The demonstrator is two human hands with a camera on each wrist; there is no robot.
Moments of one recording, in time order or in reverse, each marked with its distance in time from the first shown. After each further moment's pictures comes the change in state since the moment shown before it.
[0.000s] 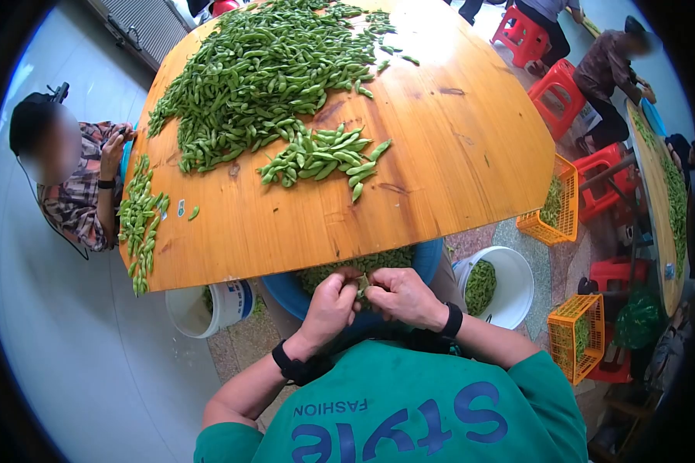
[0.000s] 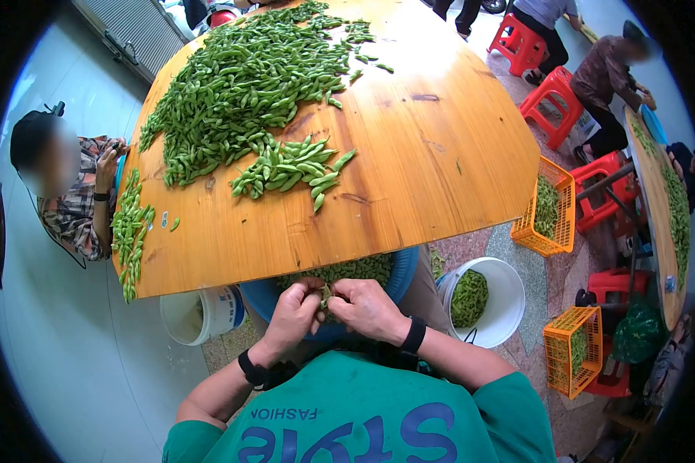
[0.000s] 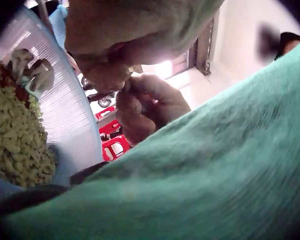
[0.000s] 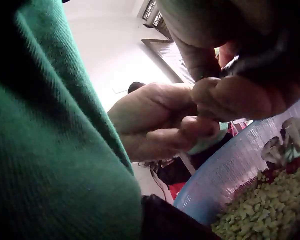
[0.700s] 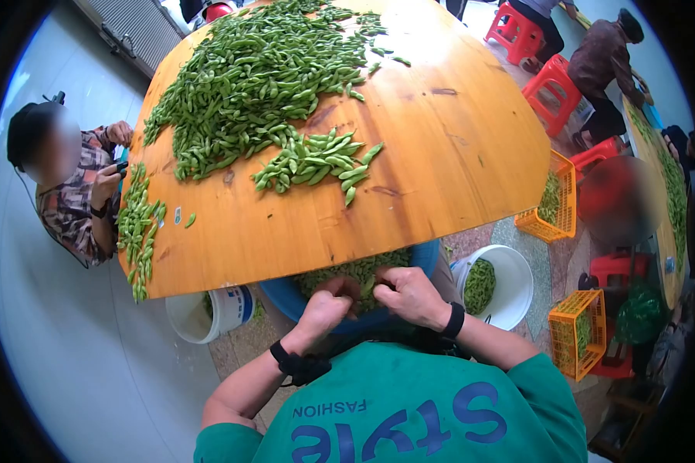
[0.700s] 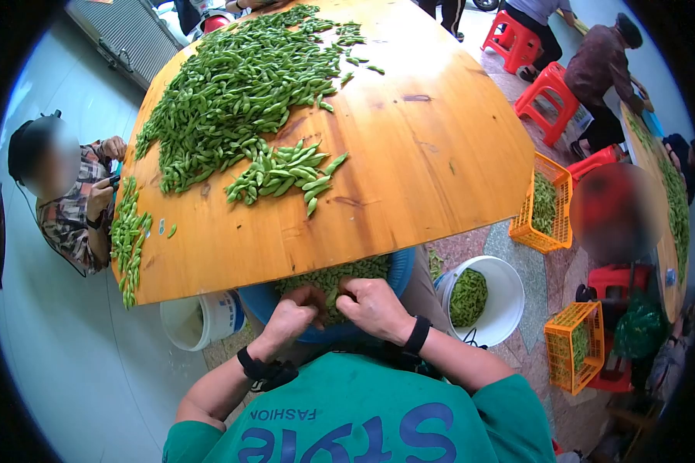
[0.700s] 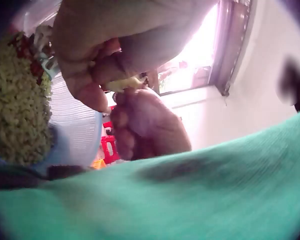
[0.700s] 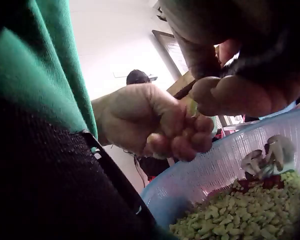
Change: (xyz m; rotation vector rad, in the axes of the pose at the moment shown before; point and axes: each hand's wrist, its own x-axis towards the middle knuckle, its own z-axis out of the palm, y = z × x) left_hand 0.013 -0.013 -0.009 0.111 -0.058 -0.099; right_hand -0.004 0.011 -0.011 -0.177 0.125 -0.065
